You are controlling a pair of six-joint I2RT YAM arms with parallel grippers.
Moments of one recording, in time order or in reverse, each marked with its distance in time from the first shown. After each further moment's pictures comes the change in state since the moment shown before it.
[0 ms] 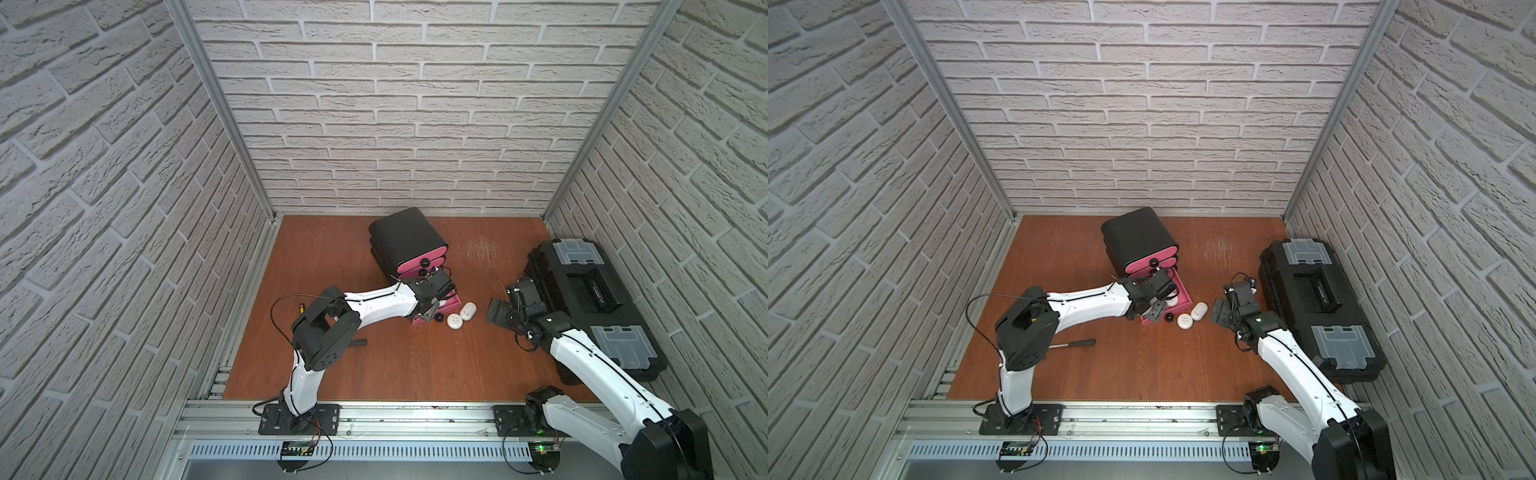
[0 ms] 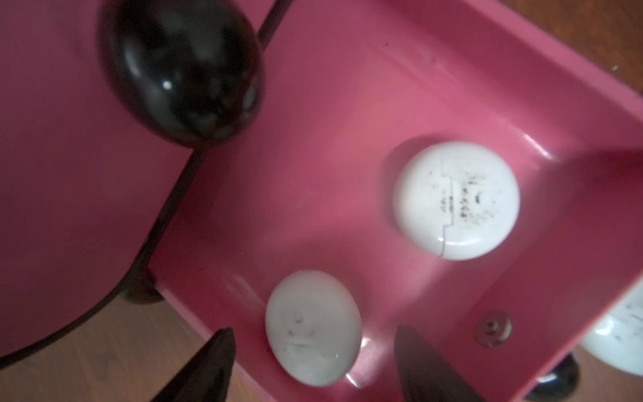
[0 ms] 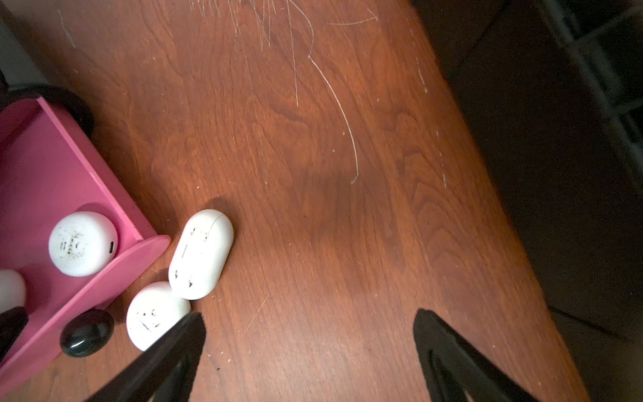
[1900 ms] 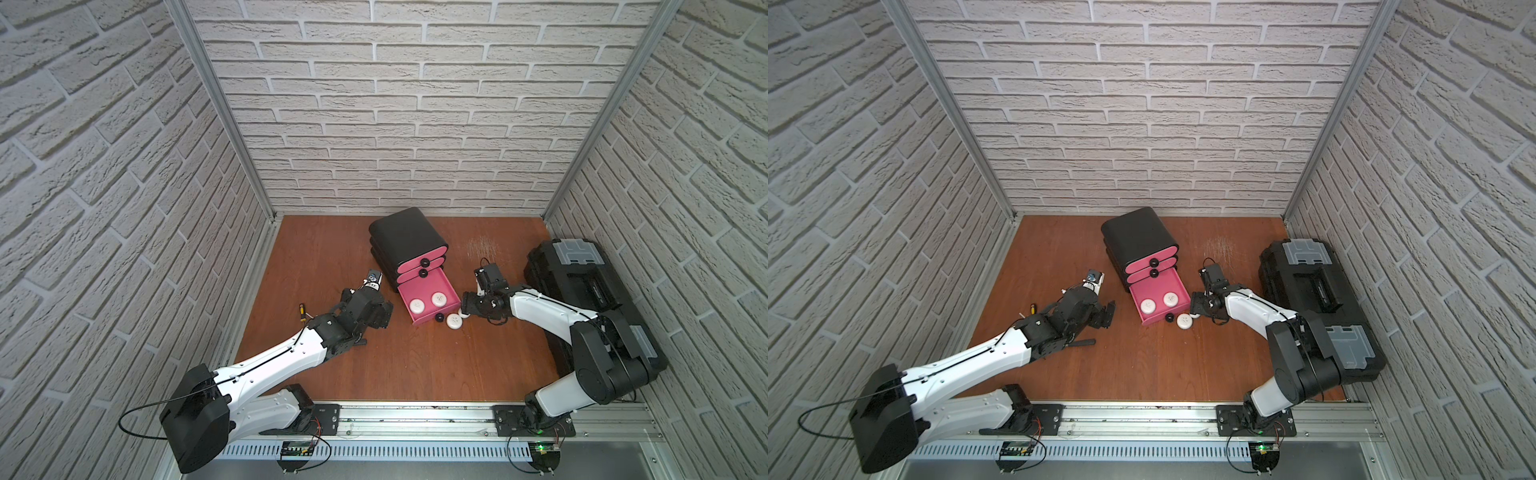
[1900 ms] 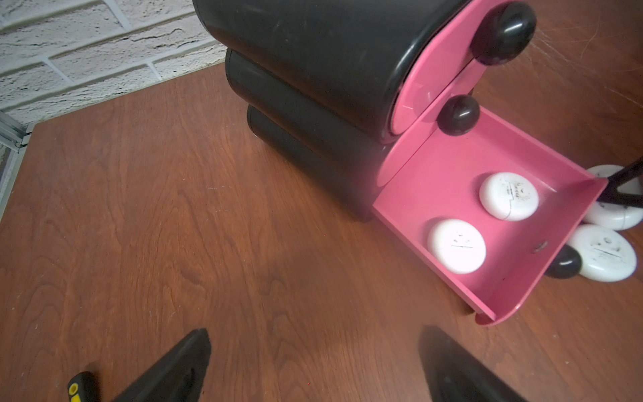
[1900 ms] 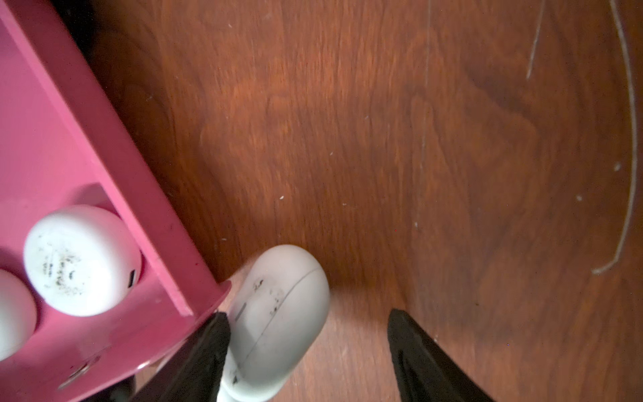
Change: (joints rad) left arm 0.149 -0.838 -0.729 0.360 -0.057 0.094; right arm 0.050 0.536 0.179 0.198 -0.197 -0.098
